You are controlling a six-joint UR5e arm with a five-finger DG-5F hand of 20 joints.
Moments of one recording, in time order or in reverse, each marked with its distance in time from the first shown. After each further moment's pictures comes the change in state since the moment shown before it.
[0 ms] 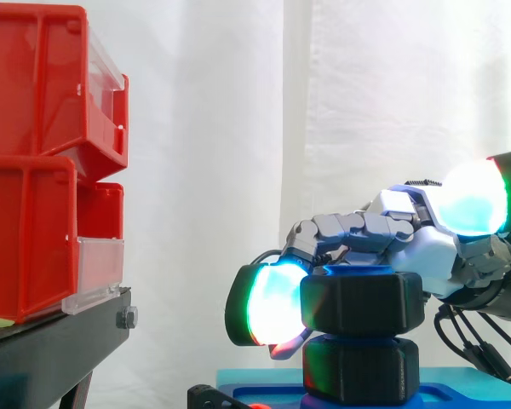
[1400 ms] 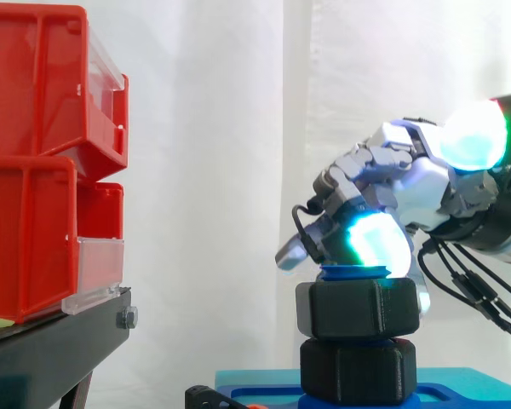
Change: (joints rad) arm -0.053 0.002 0.170 -0.155 -0.125 -0.001
